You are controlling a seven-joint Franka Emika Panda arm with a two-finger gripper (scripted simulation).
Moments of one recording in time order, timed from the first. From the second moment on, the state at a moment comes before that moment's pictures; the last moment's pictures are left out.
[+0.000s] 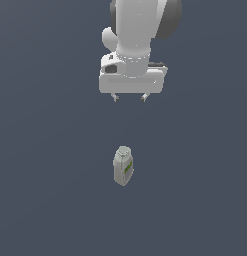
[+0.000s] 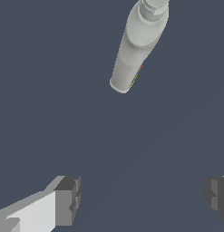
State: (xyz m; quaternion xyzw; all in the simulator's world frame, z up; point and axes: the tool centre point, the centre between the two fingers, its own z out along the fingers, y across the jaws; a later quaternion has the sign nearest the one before) arm -0.065 0.024 0.307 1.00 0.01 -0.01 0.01
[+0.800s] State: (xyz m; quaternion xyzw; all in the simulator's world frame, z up) arm -0.063 0.063 0.313 1.00 0.04 0.00 0.00
